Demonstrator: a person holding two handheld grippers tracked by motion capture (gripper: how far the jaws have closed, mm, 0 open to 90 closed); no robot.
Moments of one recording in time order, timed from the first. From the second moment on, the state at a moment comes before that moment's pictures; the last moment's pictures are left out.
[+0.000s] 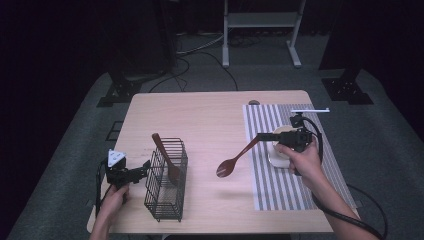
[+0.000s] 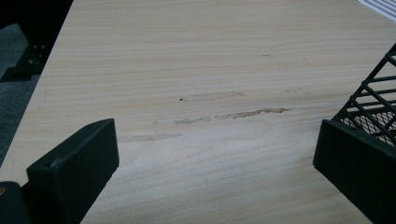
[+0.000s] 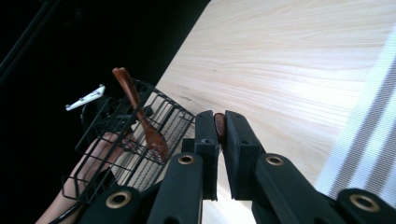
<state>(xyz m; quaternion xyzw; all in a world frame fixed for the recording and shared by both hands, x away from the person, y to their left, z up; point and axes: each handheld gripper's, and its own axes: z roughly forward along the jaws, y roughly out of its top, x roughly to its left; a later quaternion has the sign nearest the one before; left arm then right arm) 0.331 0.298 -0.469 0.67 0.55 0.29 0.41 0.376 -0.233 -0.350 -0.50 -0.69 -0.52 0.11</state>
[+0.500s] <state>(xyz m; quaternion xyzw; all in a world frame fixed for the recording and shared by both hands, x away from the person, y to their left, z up) 0.331 0.298 -0.469 0.67 0.55 0.29 0.41 0.380 -0.268 -0.361 -0.53 -0.66 -0.52 0.10</state>
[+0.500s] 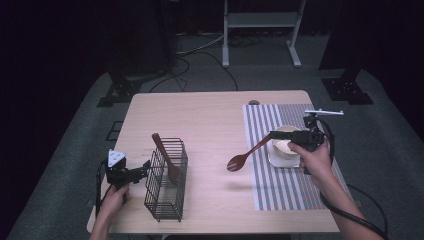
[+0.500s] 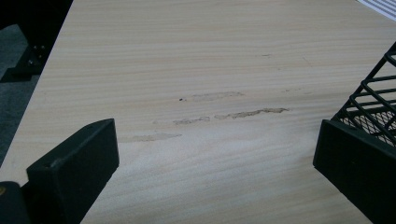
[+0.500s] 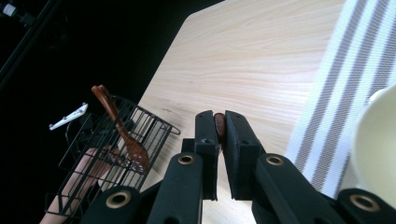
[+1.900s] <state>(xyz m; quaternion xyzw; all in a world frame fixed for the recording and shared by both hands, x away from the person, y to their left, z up) 0.331 0.298 -0.469 0.67 0.55 0.29 0.41 0.379 -0.335 -0.357 -0.59 -0.60 -0.54 0.06</state>
